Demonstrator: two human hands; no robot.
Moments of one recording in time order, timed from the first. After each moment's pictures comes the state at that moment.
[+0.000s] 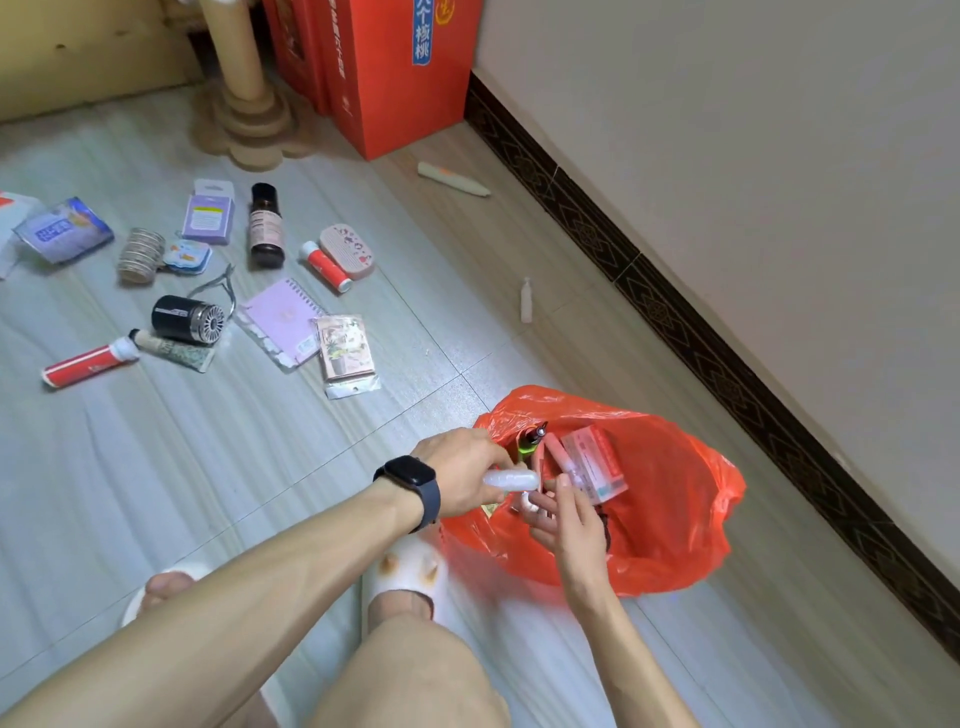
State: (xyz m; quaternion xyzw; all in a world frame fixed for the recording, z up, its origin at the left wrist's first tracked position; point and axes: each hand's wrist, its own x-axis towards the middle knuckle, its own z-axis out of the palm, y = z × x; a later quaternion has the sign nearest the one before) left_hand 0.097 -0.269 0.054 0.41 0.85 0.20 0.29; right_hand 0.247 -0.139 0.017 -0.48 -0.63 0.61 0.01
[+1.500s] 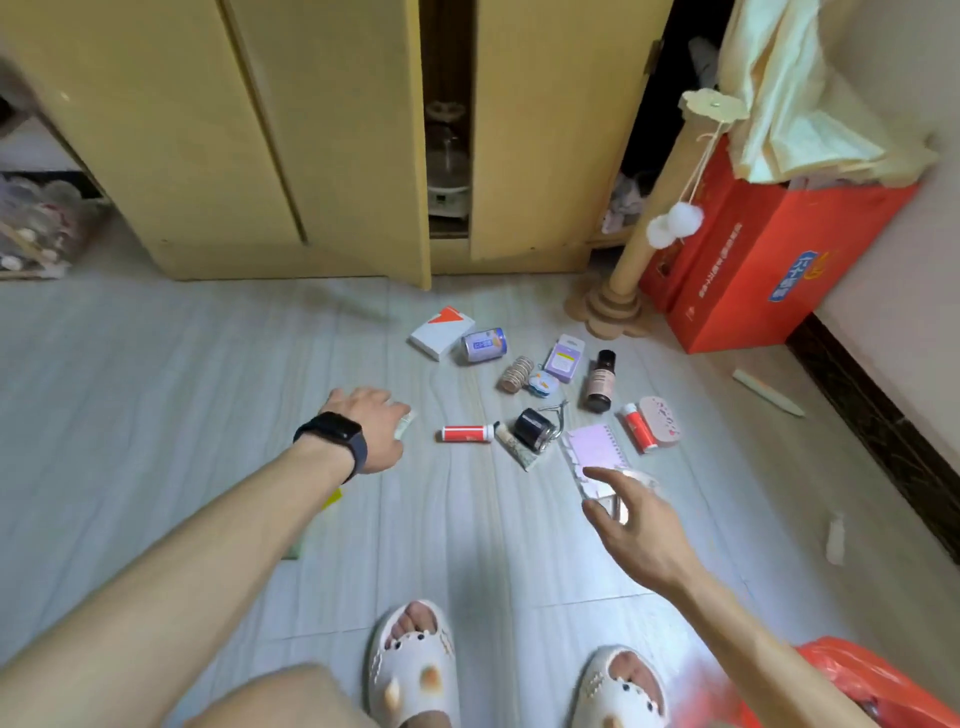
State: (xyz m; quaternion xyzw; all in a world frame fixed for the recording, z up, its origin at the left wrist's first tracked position) left_hand 0.001 -0.703 0.168 0.02 0.98 -0.07 0.21; right_hand 0.048 -0.358 0.137 0.07 -0.94 0.30 -0.11
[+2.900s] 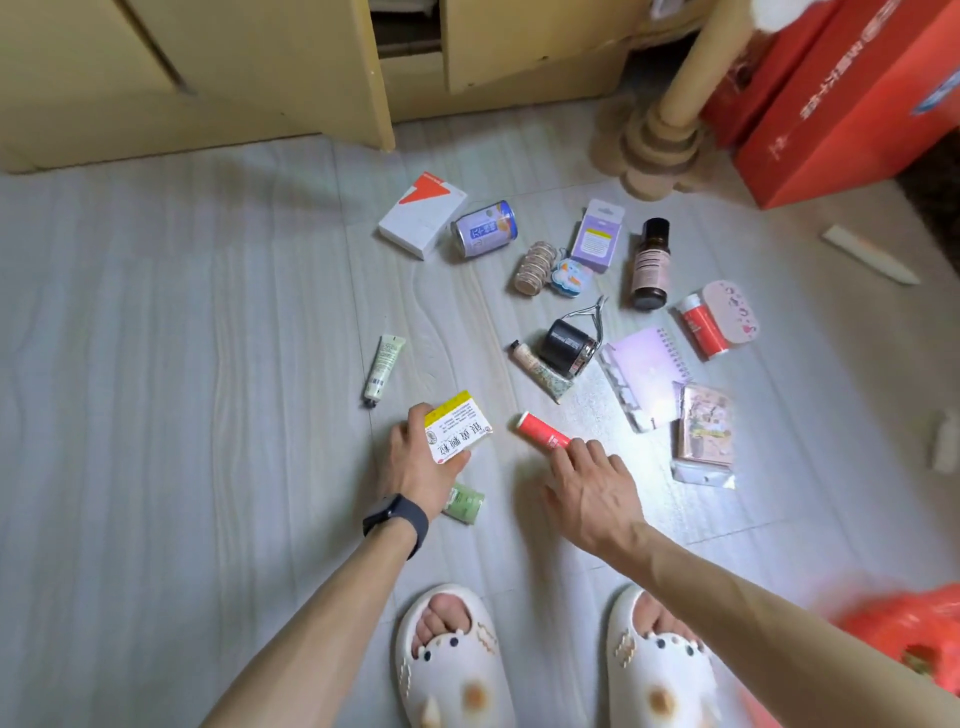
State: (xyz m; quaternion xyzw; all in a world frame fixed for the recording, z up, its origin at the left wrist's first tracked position) left_hand -0.013 -0.684 -0.070 -0.24 0.90 0.35 0.12; right_hand -0.013 -0.455 -0.061 0.18 -0.97 -0.01 -0.12
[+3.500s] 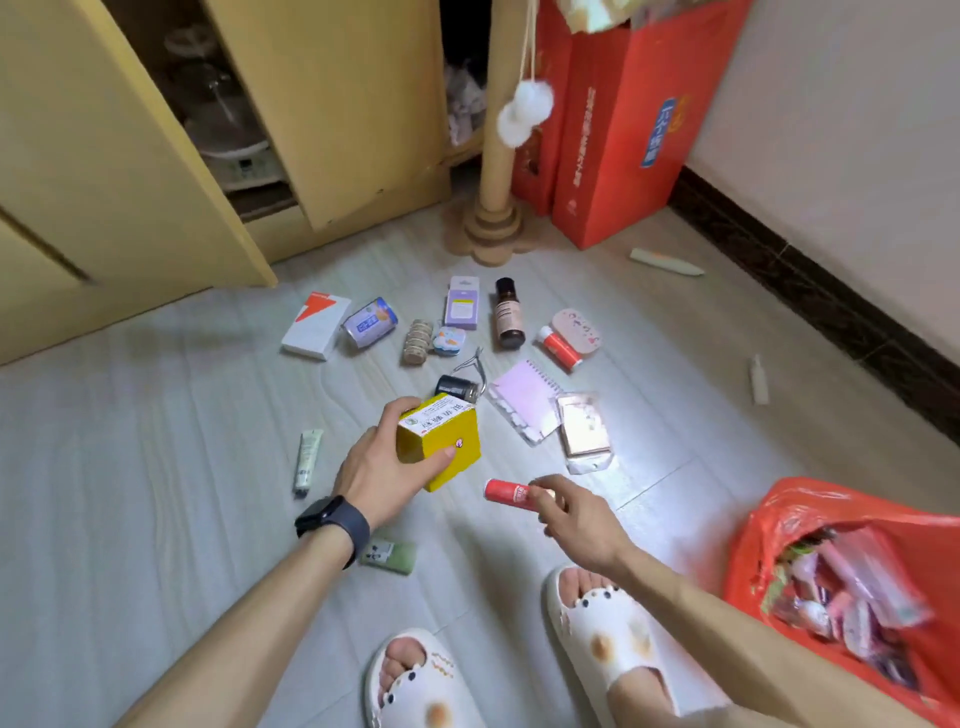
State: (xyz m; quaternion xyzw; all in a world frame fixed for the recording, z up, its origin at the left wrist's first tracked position) left_hand -0.038 -0.637 0.072 0.00 0.93 0.34 0.14; right_hand 0.044 -0.392 0.024 -0.15 -0.84 0.47 -0.22
